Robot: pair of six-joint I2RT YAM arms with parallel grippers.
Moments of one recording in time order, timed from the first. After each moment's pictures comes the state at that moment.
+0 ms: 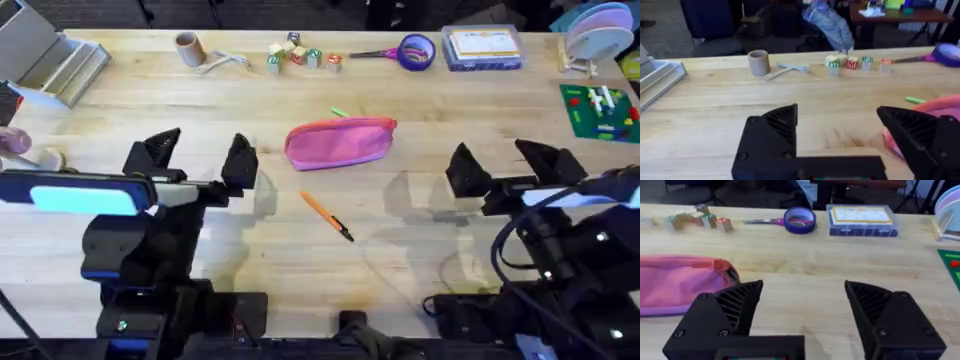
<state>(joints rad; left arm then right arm) -0.01 0.00 0.02 -0.08 0.01 0.01 0.00 0.00 0.06 -0.21 -0.04 0.00</state>
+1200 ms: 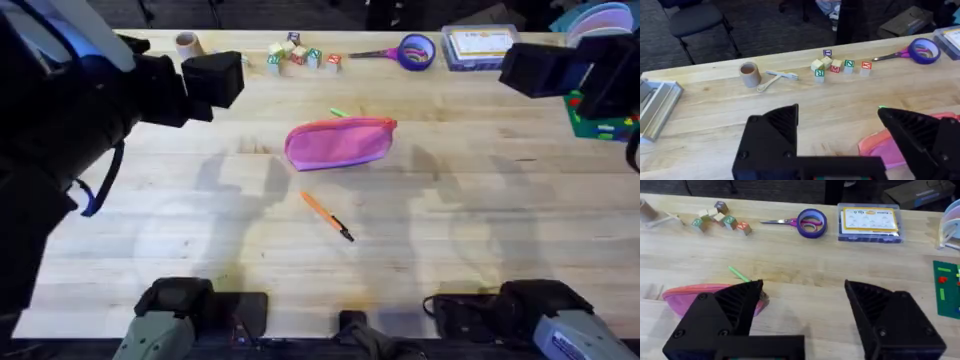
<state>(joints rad) -0.01 0.71 0.88 -0.52 0.11 0.08 0.00 0.78 1.01 -0.68 -0.10 0.00</state>
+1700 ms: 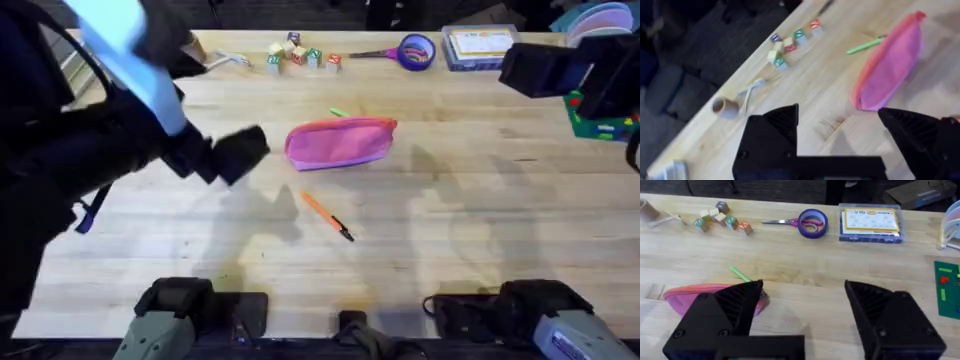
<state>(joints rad) -0.01 0.71 0.88 -0.73 0.38 0.70 0.00 0.78 1.01 -0.68 -0.10 0.00</state>
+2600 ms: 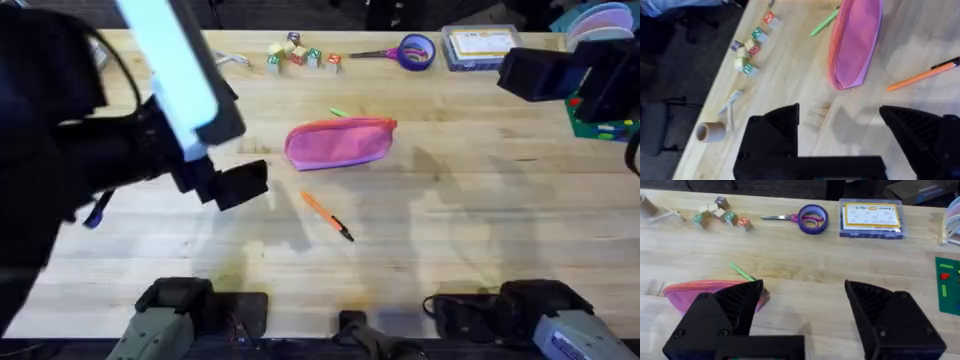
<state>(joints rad) -0.01 0.79 0.88 -0.88 0.48 1.05 0.00 0.78 1.01 -0.70 -0.10 0.00</state>
